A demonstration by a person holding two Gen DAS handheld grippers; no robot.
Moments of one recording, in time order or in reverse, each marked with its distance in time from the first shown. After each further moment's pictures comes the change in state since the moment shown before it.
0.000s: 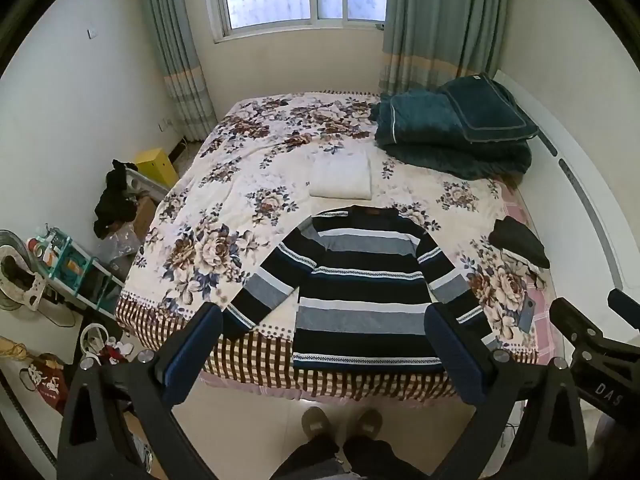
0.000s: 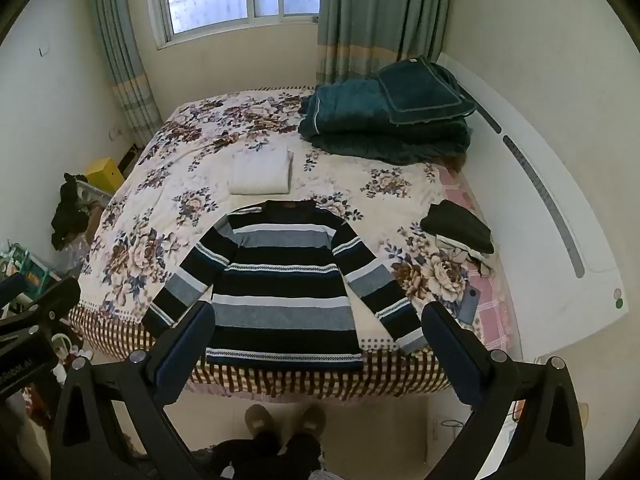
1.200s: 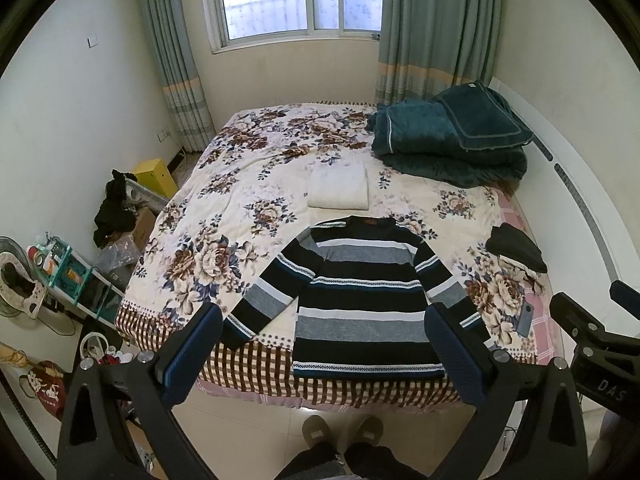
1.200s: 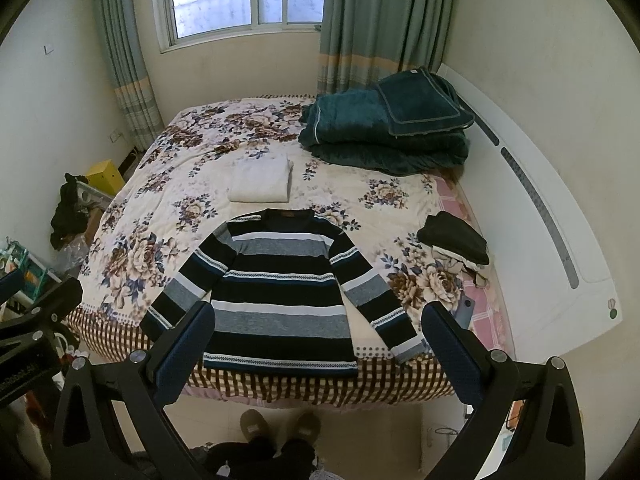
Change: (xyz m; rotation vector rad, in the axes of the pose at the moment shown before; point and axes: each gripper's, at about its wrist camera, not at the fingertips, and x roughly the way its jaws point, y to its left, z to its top) left arm -0.007 -0.005 0.013 0.022 -0.028 0.013; right arm -0.008 0.001 0.005 -0.007 -0.017 -0.004
